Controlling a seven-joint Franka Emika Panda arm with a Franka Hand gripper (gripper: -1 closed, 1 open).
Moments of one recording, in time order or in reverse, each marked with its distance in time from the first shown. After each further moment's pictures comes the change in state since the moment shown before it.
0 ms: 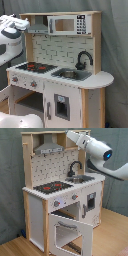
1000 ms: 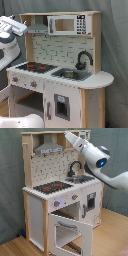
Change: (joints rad) arm -0.082 -0.210 -0.042 -0.001 0.072 -0.127 0.228
